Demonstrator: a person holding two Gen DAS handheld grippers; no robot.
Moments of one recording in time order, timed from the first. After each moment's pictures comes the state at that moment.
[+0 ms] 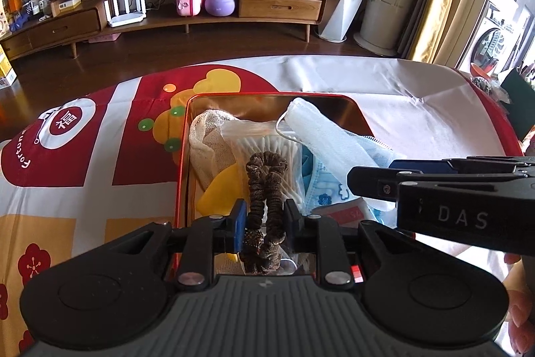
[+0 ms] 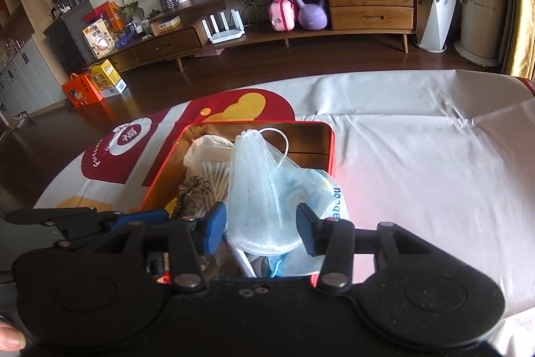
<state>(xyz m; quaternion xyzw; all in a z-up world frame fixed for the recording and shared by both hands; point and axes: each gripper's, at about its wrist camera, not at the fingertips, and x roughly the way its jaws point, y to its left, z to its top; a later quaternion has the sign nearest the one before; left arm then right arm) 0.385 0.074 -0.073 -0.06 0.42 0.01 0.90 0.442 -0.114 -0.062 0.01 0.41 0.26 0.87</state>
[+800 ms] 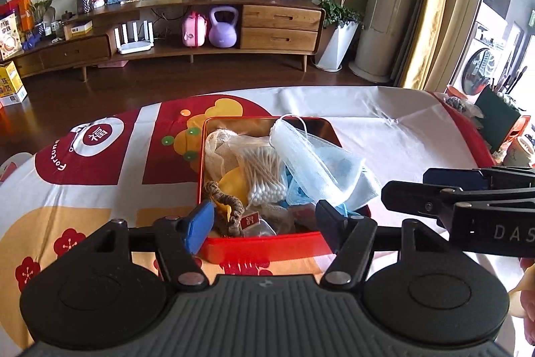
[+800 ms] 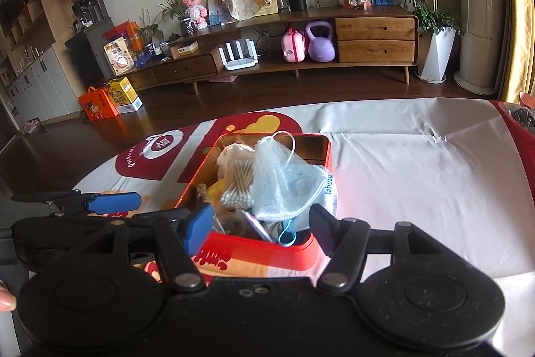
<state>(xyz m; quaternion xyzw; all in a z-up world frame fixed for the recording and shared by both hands) 0.310 0.067 -0.024 -0.06 0.37 0.01 0.93 0.366 -0.149 -0.016 0.01 0.36 0.28 0.89</state>
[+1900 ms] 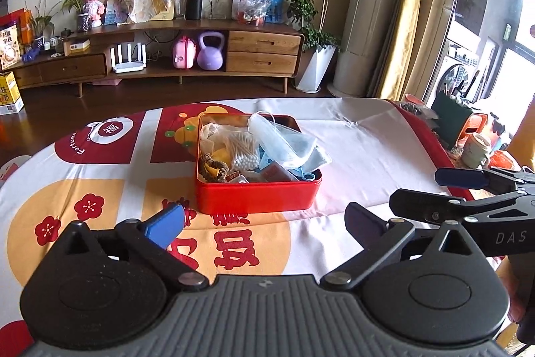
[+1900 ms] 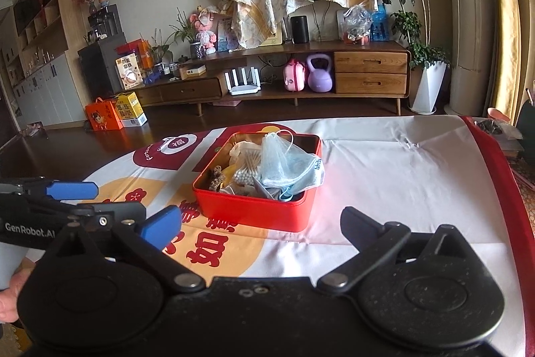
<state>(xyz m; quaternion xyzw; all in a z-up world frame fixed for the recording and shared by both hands) 0.185 0.052 0.002 -0.07 0.32 -0.01 0.95 0.265 -0.190 -0.007 -0.01 0.29 0.28 0.91</state>
